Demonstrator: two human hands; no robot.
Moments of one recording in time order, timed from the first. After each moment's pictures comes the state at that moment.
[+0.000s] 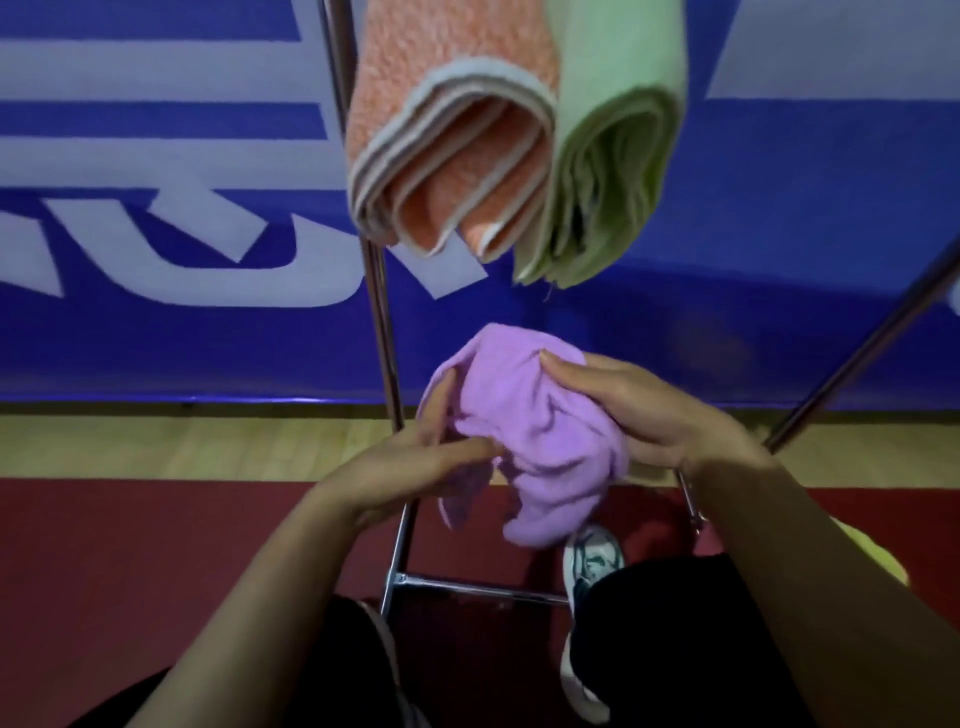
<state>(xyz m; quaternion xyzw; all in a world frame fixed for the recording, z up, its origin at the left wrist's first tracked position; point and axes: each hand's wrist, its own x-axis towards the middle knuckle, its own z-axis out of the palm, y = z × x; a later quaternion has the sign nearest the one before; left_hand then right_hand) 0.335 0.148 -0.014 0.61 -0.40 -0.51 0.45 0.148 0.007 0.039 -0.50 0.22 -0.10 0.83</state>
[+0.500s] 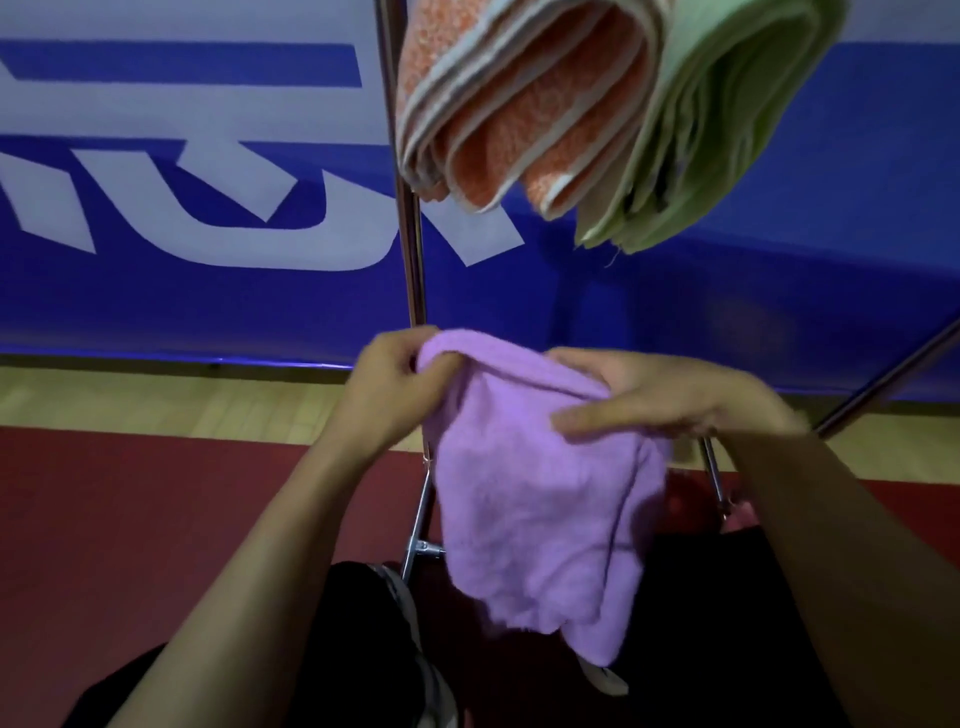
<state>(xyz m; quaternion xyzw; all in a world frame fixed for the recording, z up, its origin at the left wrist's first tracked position) 0.366 0.158 0.000 0.75 -0.45 -0.16 0.46 0.166 -0.007 0.037 -0.79 0.15 0.12 0.59</state>
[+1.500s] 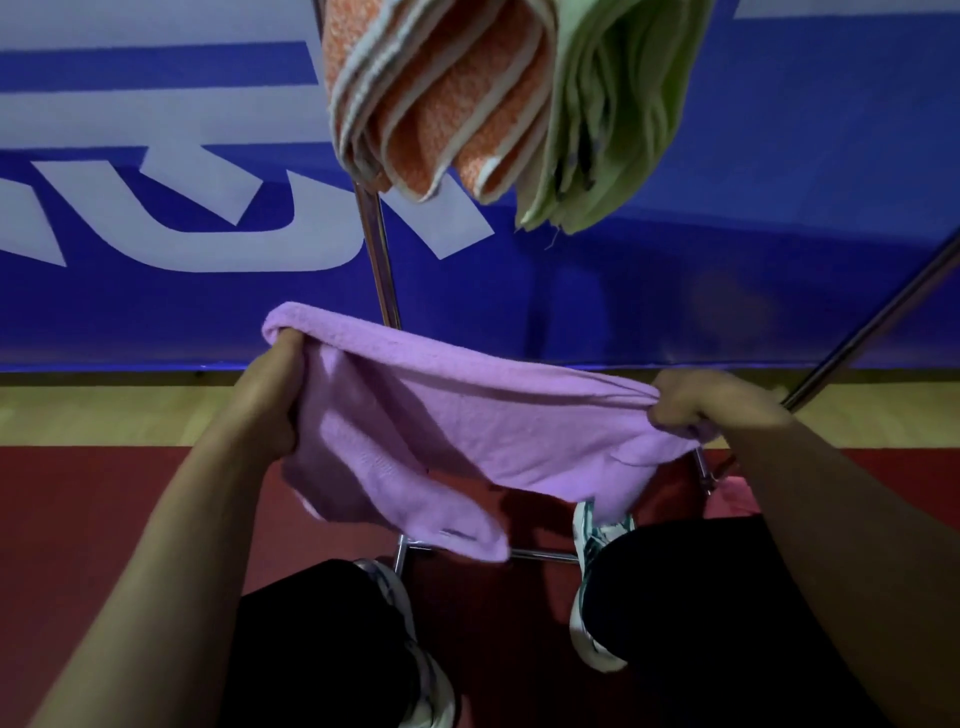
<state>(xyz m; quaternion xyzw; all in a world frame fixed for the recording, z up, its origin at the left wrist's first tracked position) 0.407 0.167 -0.015 0.80 0.02 -0.23 0.55 0.119 -0.096 -0.046 -0.83 0.46 0.30 0.08</state>
